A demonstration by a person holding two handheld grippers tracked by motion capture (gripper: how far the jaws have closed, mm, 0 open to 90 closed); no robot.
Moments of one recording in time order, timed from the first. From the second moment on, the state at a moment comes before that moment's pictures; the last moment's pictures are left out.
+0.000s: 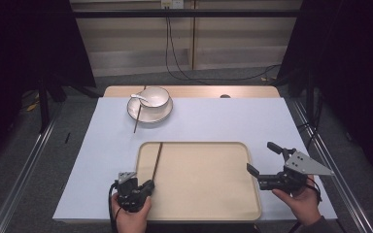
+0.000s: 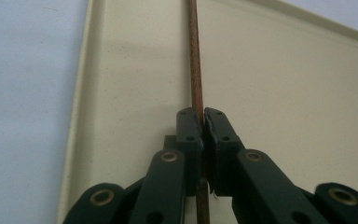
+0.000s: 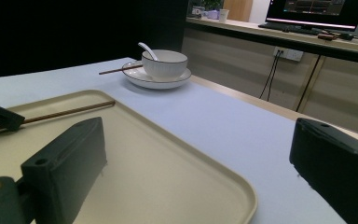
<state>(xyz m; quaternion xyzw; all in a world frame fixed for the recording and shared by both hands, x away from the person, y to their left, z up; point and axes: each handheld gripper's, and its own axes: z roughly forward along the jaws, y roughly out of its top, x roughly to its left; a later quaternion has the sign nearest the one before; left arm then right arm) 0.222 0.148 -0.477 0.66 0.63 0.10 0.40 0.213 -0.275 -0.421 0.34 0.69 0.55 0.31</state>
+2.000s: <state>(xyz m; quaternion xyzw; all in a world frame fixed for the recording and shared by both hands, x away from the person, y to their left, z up) 0.402 0.184 -0.426 0.66 0.54 0.24 0.46 0.214 -0.276 -0.422 0.34 0.70 0.55 0.31</state>
